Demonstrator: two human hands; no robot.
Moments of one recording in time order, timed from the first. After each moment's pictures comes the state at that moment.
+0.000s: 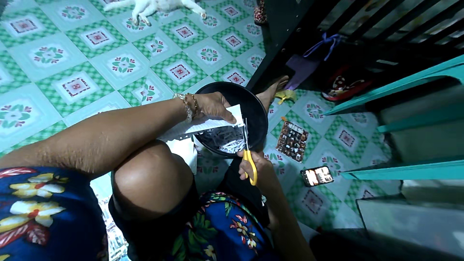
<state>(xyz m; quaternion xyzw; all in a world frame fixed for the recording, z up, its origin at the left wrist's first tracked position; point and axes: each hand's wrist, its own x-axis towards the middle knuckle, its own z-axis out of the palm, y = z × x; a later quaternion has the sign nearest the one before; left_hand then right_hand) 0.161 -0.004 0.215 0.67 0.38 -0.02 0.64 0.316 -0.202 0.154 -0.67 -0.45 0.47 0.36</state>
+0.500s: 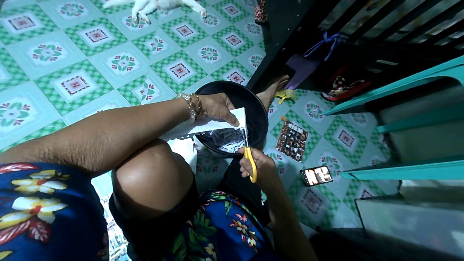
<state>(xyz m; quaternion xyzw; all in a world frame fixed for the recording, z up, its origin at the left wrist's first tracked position) 0.167 -0.007 0.217 0.69 0.36 -0.04 0.62 0.317 -0.200 0.150 -0.64 -0.47 0.44 0.41</state>
